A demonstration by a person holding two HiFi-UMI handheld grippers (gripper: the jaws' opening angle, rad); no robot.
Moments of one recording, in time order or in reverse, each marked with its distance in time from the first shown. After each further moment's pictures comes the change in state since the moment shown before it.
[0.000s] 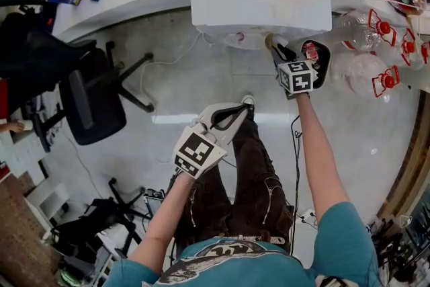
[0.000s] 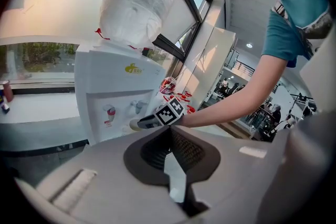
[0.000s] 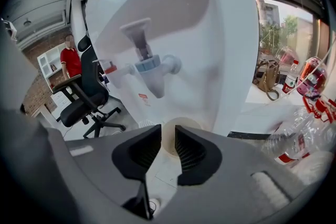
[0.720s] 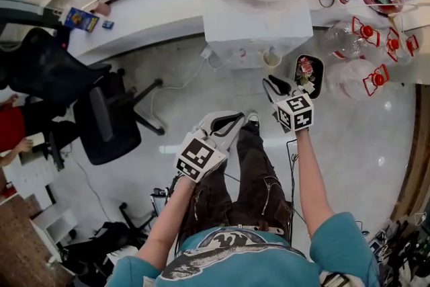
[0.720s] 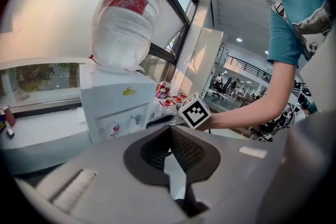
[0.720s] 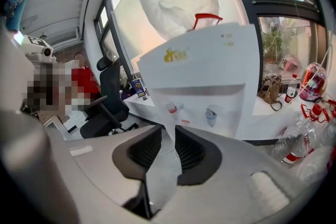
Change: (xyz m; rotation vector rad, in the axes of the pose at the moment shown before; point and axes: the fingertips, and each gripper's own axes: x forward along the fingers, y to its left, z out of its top) left arm -0.051 -0.010 0.032 0.127 -0.010 -0.027; right arm -0.107 0.103 0.047 0.018 -0.152 0.102
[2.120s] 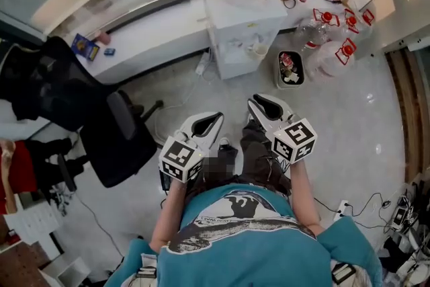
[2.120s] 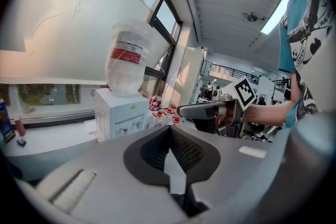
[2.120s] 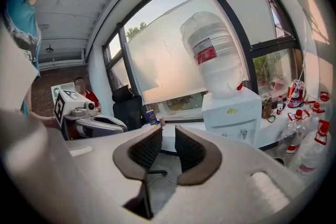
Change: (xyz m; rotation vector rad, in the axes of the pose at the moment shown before) left arm -0.203 -0.033 -0.008 0.062 -0.134 -0.065; right arm -0.154 0.273 0.086 0.067 -0.324 -0.054
